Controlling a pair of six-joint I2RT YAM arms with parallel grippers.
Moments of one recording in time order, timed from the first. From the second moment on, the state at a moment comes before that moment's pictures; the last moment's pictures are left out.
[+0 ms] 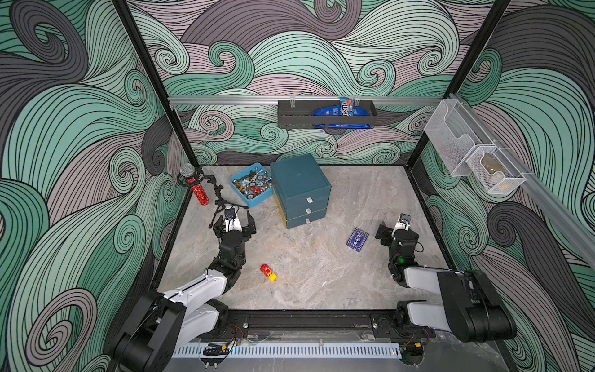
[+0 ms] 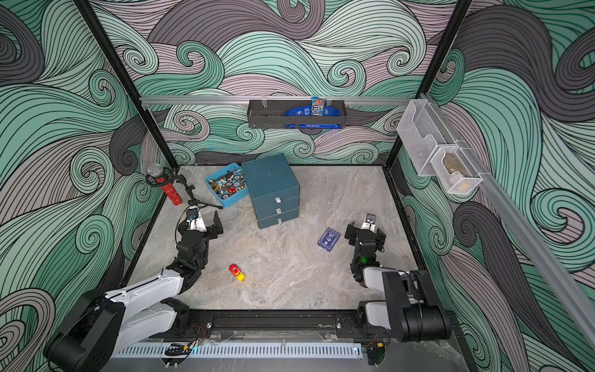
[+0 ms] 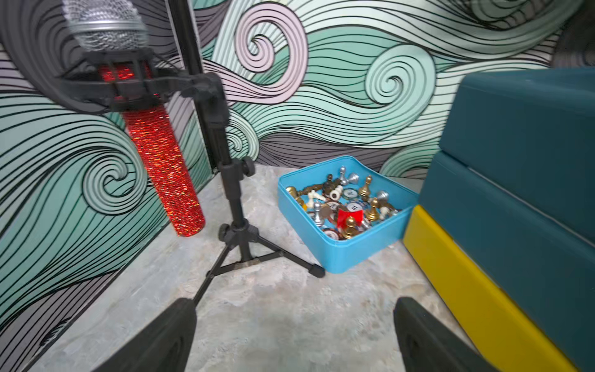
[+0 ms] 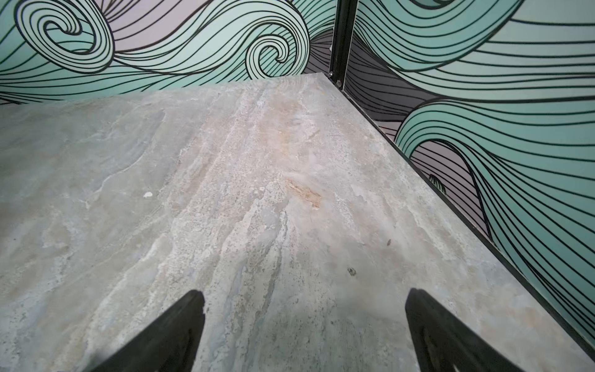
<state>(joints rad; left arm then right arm) -0.35 1.13 0.21 0.80 -0.63 -0.05 0.04 1.36 0.18 0.83 0.39 0.10</state>
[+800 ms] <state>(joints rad) -0.14 1.58 0.14 1.43 -0.43 -0.02 -0.01 1.56 0.18 1.30 0.27 0.05</state>
